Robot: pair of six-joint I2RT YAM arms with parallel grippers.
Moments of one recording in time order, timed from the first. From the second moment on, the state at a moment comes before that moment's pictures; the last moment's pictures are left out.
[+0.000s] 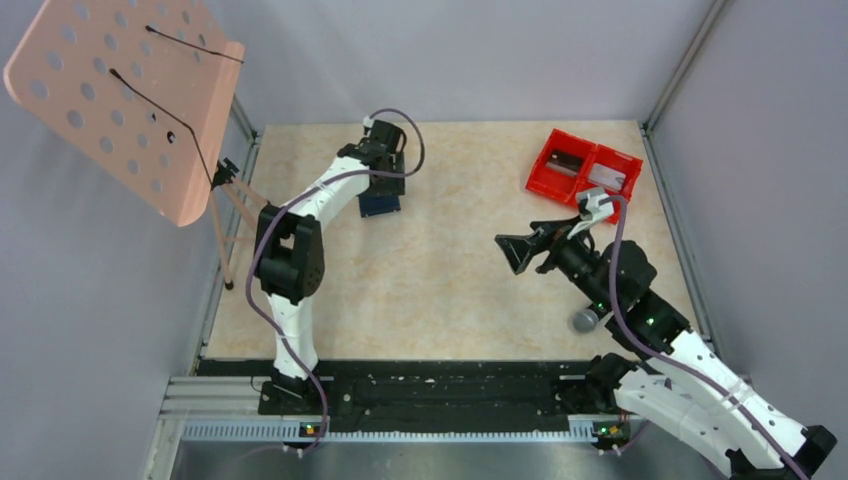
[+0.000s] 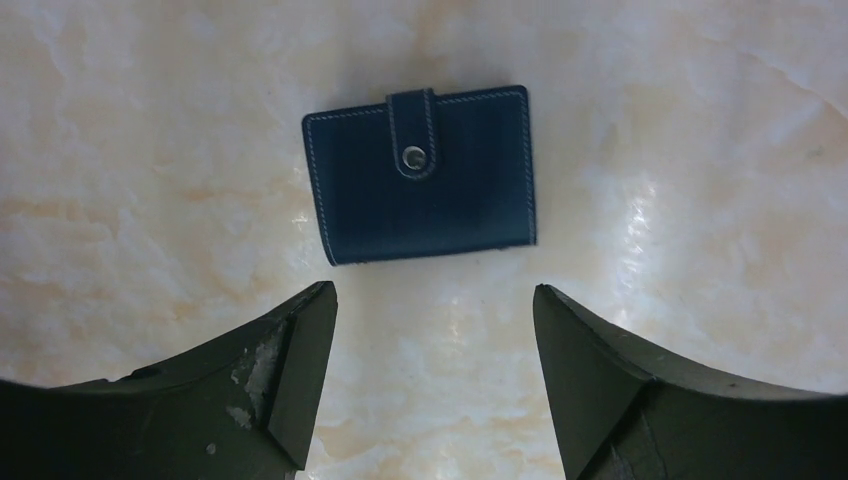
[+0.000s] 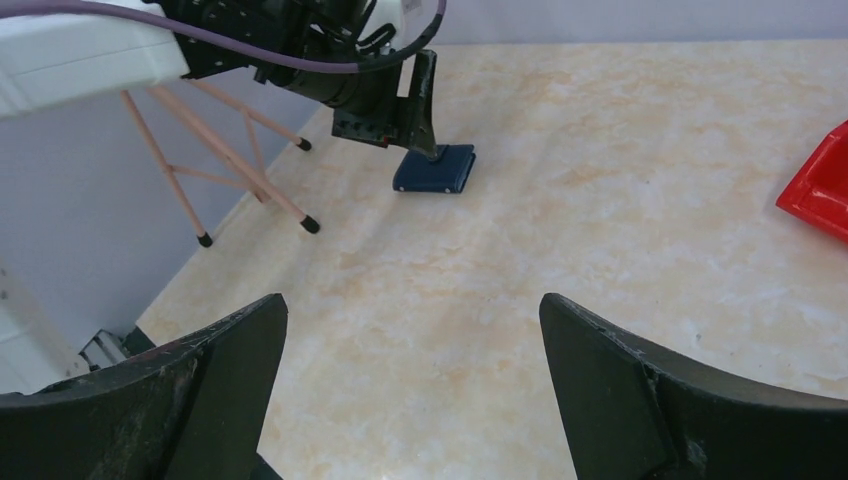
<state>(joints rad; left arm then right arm) -0.40 2.01 1.71 -0.69 -0.33 -0.34 0.69 0.63 0.68 -0.08 0.07 0.38</state>
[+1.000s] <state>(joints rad) -0.29 2.09 1.60 -0.50 0.04 -0.31 0.69 0.64 0.62 -0.05 0.03 0.42</state>
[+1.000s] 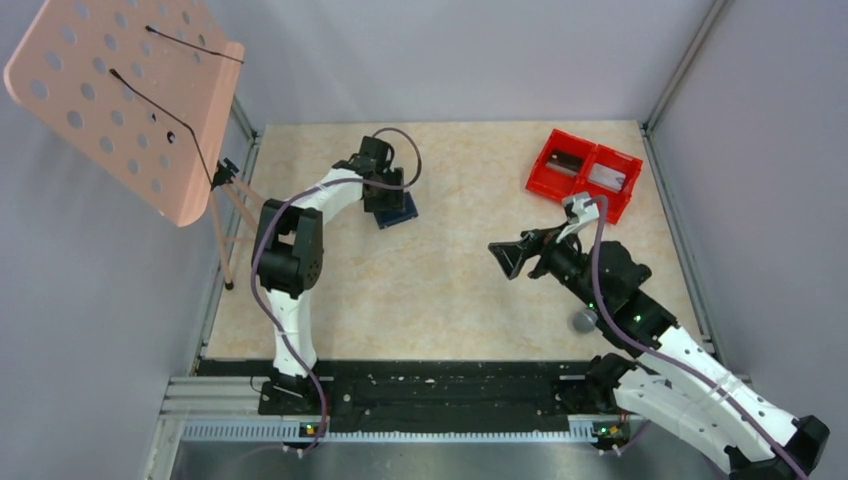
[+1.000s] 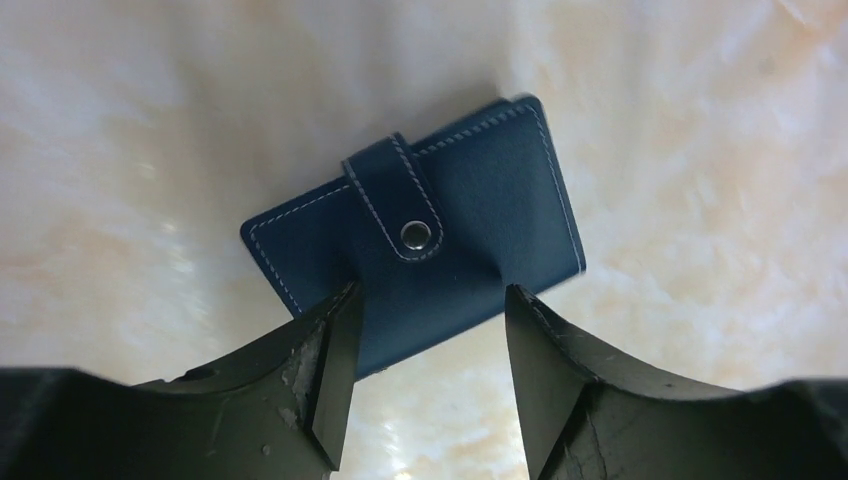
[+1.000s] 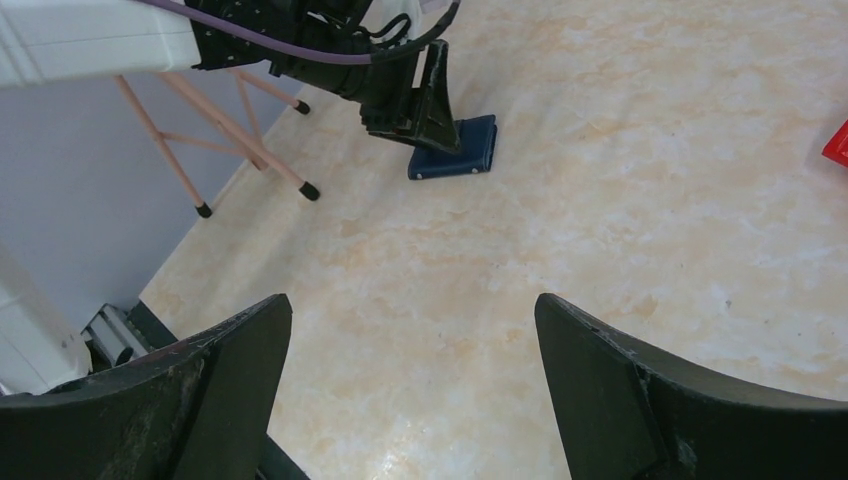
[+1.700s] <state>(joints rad) -0.50 1.79 1.31 -0.45 0.04 -0.43 0.69 0.81 0.61 -0.05 0.12 0.46</state>
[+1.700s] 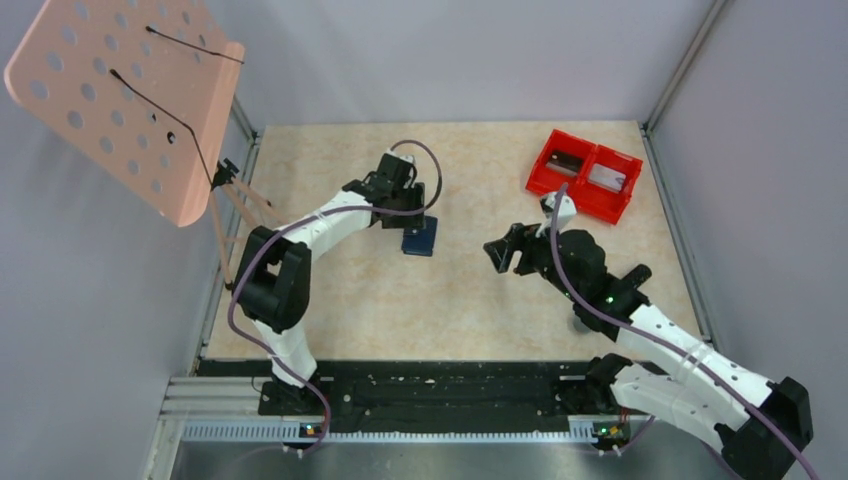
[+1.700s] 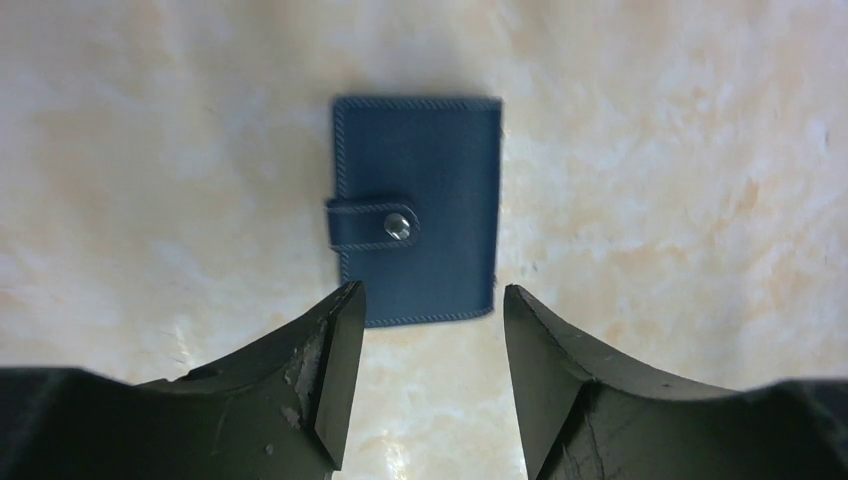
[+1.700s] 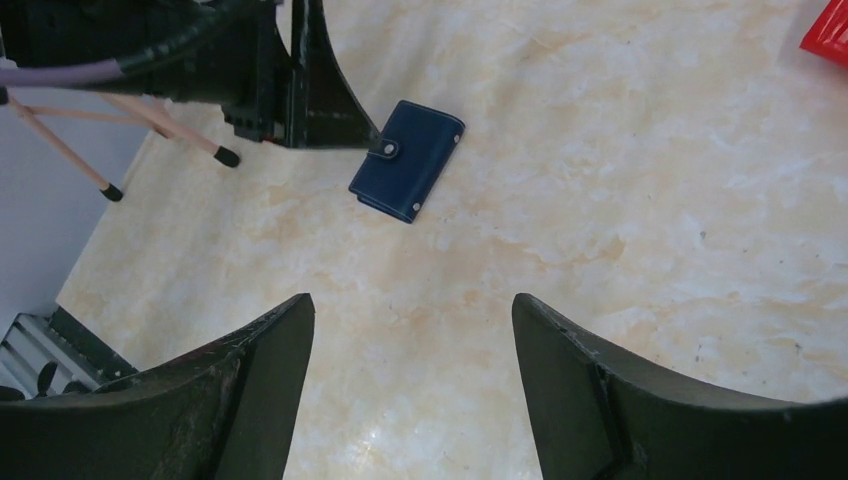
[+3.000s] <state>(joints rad) -0.51 1.98 1.42 -0.47 -0.08 -0.36 0.69 0.99 0.54 0.10 0.05 0.54</state>
